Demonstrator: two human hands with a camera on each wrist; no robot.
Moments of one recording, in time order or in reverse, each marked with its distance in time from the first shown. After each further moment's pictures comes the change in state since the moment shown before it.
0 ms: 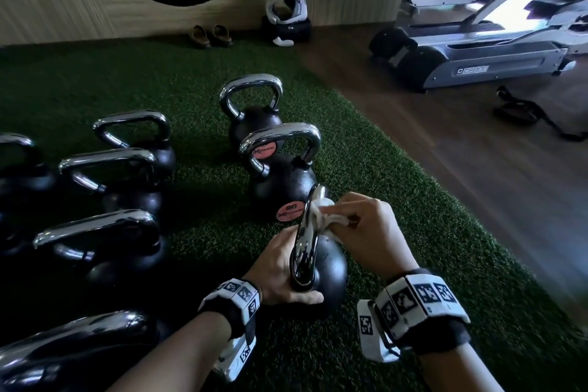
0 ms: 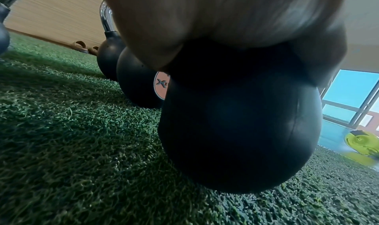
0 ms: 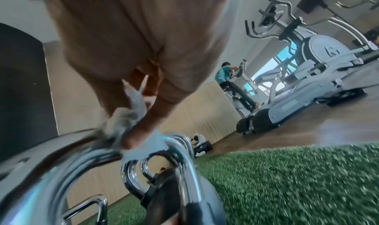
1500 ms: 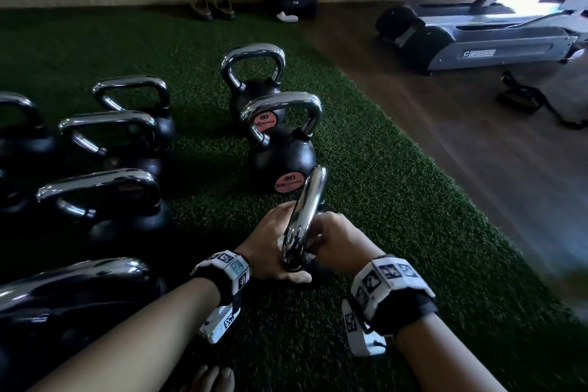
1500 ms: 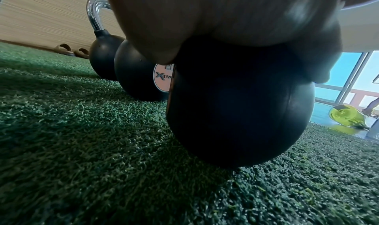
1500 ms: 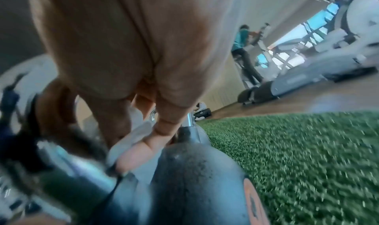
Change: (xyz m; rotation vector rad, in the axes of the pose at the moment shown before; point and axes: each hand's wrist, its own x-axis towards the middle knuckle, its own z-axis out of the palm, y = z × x) left_hand -0.024 0.012 0.002 -0.023 0.063 0.085; right_hand -0.042 0.007 0.040 -0.063 -0.563 0.180
